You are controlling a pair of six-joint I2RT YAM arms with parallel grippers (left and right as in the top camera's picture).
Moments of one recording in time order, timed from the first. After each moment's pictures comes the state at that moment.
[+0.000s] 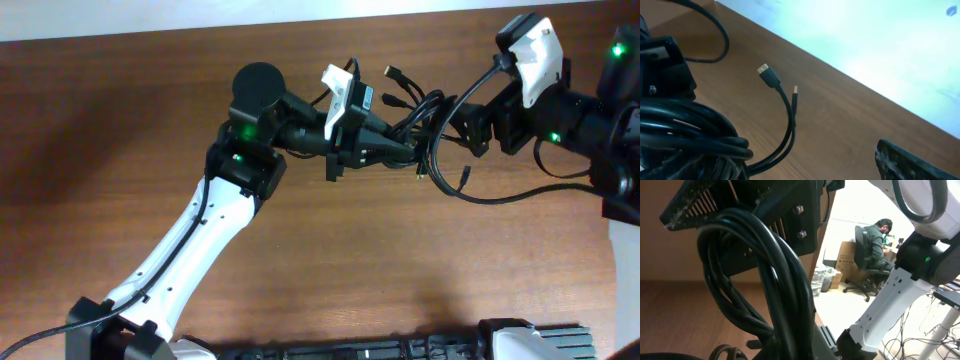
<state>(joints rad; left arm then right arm) -0.52 1.55 1.25 0.37 1.32 -0.20 -0.05 1.27 1.71 -1.04 -0.59 -0.42</state>
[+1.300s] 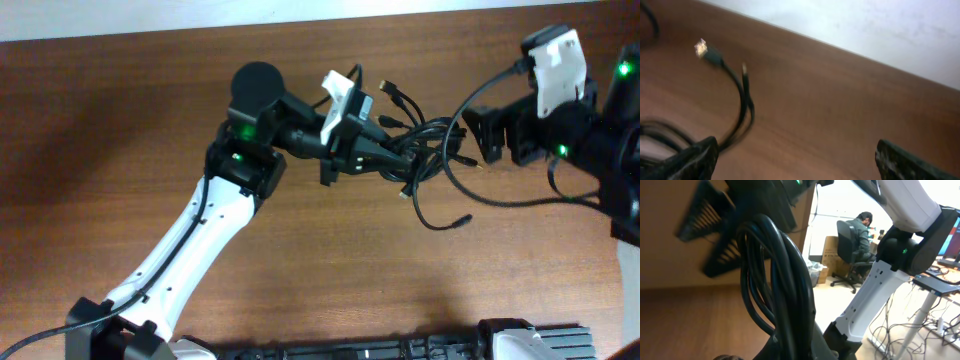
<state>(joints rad) -0.51 1.55 1.26 0.40 1.43 -0.20 -0.05 1.21 1.71 -1.18 -0.34 -0.32</state>
